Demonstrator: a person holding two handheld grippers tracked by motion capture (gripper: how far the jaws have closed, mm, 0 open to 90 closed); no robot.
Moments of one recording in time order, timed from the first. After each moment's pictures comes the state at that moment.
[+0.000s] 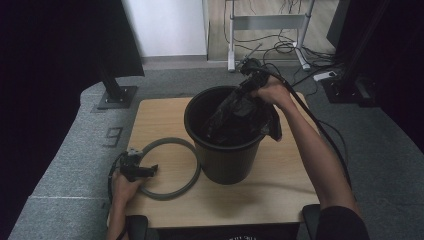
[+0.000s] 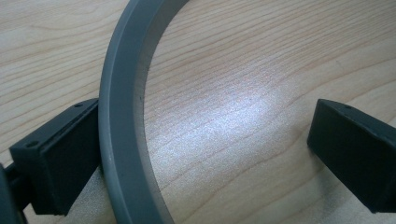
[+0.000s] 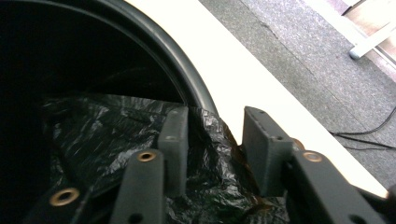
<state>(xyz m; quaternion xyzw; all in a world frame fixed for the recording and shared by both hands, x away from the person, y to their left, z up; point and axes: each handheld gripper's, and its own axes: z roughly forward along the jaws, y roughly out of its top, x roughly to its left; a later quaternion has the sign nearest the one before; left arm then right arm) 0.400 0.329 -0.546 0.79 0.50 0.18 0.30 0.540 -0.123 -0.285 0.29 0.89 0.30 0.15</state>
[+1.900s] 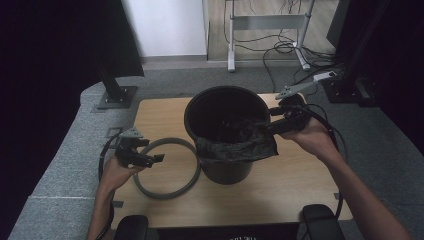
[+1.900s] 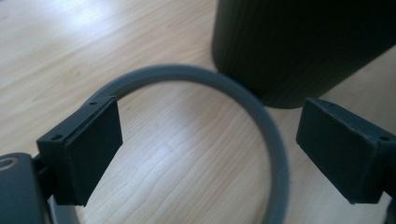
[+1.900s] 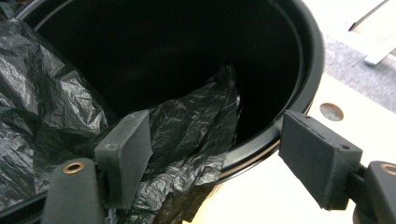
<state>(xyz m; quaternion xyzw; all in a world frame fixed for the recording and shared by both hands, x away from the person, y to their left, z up) 0.375 0.285 -0.396 0.85 0.35 0.10 0.38 0.390 -0.195 -0.291 0.32 0.84 0.41 0.14</state>
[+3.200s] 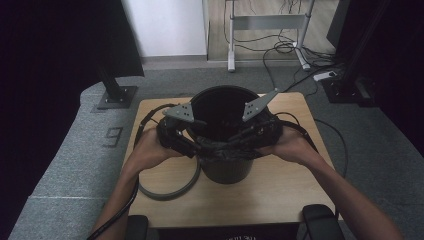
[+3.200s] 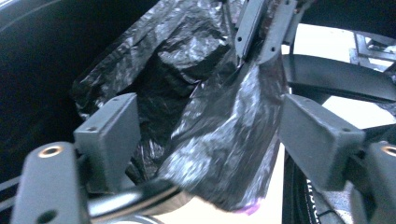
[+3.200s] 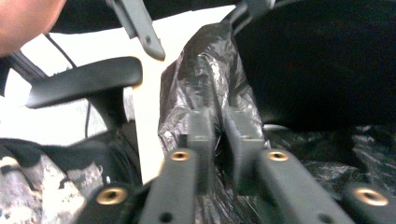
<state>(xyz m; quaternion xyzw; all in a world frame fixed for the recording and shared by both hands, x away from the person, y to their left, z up) 0.355 0.136 -0.275 0.90 0.11 0.06 0.41 0.355 -0.122 -0.279 0.12 0.90 0.41 0.02</state>
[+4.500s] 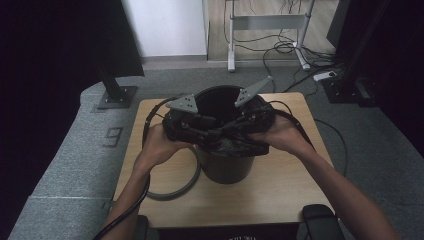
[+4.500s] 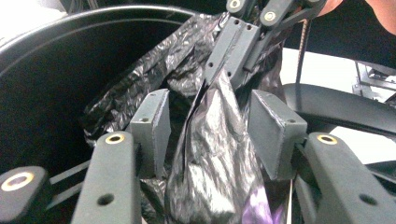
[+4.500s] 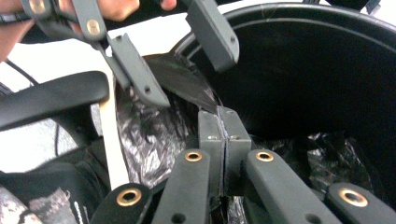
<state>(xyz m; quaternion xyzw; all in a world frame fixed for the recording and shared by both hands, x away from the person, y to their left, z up) 0.368 0.124 -0.274 0.88 0.13 0.07 0.45 0.377 -0.108 -0.264 0.16 0.90 0.41 0.07</state>
